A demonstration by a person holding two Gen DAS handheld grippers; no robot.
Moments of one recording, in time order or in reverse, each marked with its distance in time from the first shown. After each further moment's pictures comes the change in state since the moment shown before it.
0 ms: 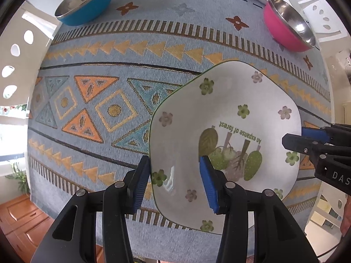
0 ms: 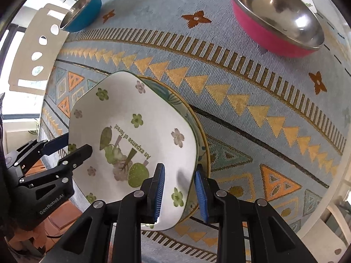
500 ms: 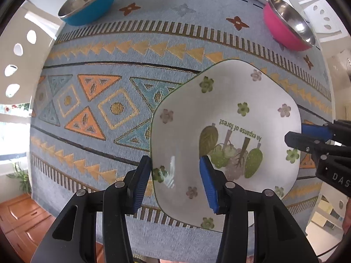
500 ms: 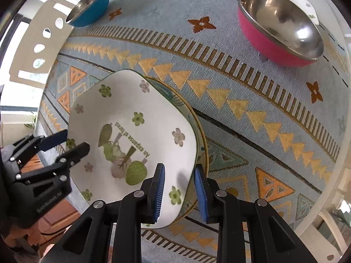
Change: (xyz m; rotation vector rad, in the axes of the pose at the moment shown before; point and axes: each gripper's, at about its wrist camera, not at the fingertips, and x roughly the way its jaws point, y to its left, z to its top) left arm -0.008 -0.006 -0.009 -0.009 -0.008 0.018; right arm -0.003 0.005 -0.004 -0.055 -0.017 -0.034
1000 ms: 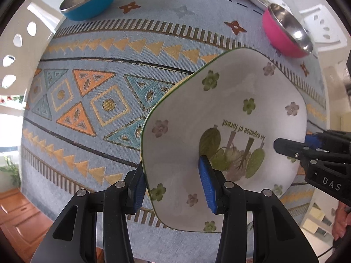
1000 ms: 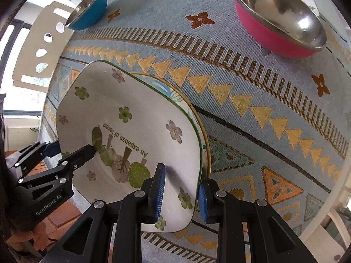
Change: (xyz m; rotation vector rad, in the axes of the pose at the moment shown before) left arm 0.000 0.002 -0.012 -0.039 -0.024 -0.045; right arm -0.002 -0.016 -0.008 0.021 -0.008 0.037
